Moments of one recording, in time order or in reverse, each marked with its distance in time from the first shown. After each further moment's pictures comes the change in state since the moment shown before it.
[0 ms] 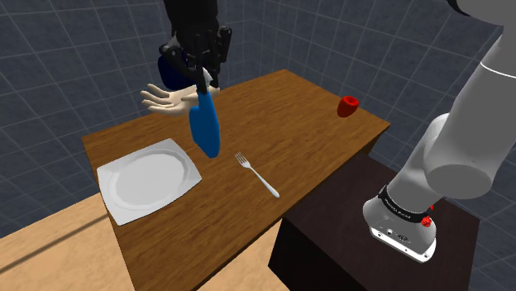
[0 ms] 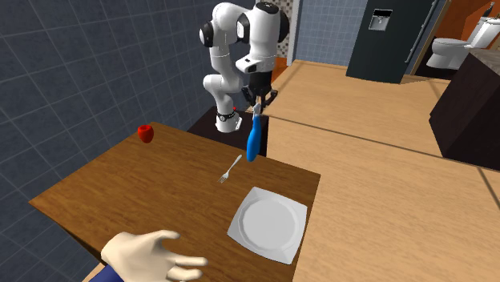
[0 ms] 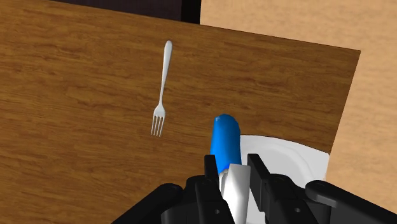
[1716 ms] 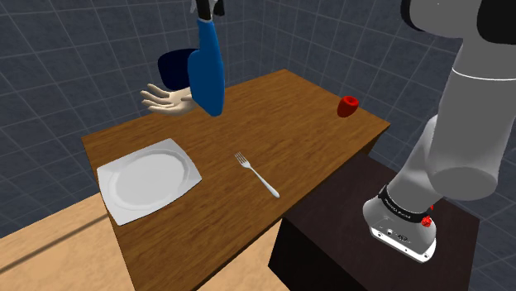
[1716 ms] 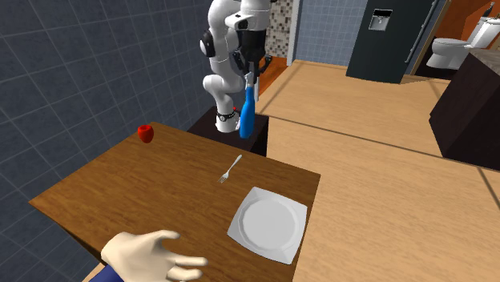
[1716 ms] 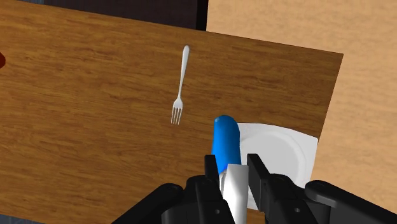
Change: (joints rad) arm 0.080 0.189 0.019 0.577 -0.125 -0.414 -0.005
